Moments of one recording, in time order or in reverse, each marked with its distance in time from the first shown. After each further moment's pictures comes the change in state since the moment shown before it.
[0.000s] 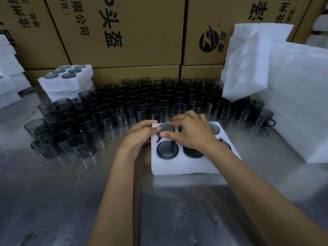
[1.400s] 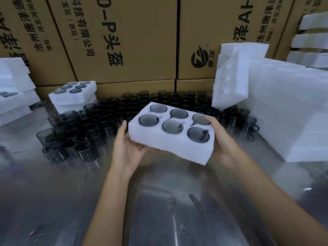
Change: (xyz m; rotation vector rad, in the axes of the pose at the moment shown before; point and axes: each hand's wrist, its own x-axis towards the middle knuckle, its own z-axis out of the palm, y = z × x) left_hand -0.068 0.002 0.002 -0.708 -0.083 0.161; right_hand -0.072 0.049 -0.039 1.765 -0.054 0.506
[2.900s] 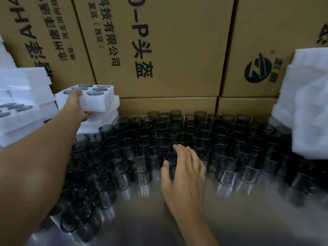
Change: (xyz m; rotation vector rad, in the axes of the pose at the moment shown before) left_hand 0.280 0.258 -0.126 0.163 0.791 0.236; right_hand 0.190 0.105 0.147 -1.214 0.407 -0.781
